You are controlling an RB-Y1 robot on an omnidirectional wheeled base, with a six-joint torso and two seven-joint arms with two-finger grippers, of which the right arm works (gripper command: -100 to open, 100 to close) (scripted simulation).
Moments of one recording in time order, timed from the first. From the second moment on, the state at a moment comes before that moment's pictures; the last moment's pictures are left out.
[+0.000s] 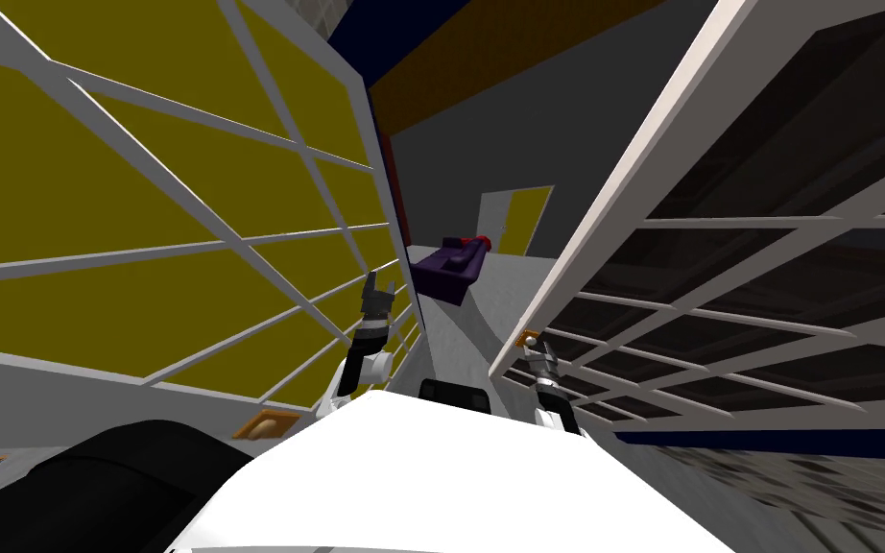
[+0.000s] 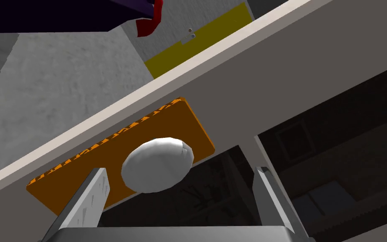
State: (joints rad) arm 0.07 -0.27 0.02 -0.74 -0.30 -0.93 -0.59
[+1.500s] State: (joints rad) arm 0.06 -0.23 0.08 -0.78 -0.48 -0.88 -0.97
